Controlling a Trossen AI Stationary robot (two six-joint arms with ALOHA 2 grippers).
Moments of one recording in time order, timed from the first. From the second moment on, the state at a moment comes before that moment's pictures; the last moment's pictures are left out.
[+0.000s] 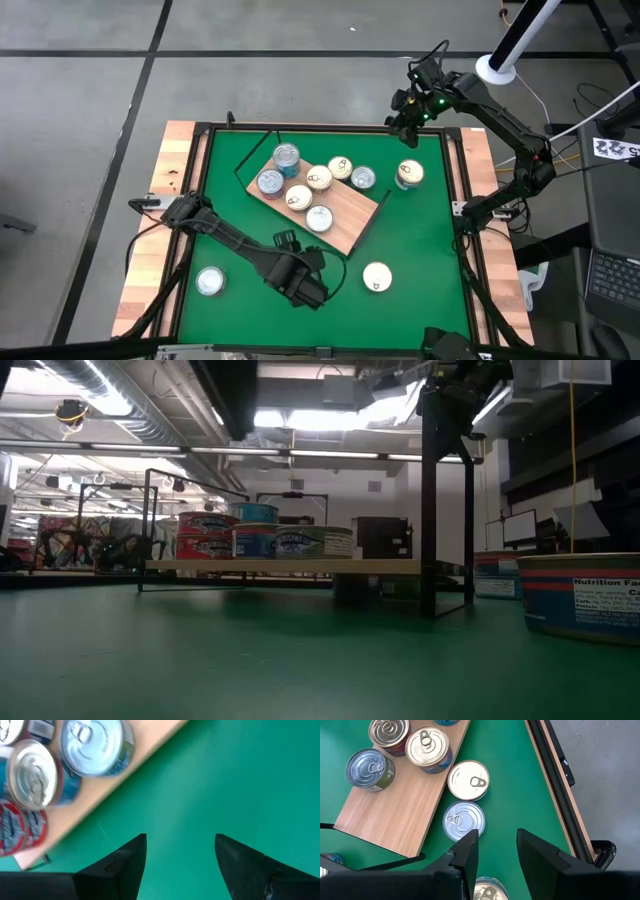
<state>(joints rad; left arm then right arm) -0.48 2.13 2.01 -1.45 -0.40 -0.84 -0.84 1.50 1.58 -1.16 -0.41 -0.50</state>
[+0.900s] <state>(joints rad) -0.06 2.13 2.01 -1.44 -0.38 0.00 -0.84 1.73 1.52 -0.94 -0.45 -0.51</state>
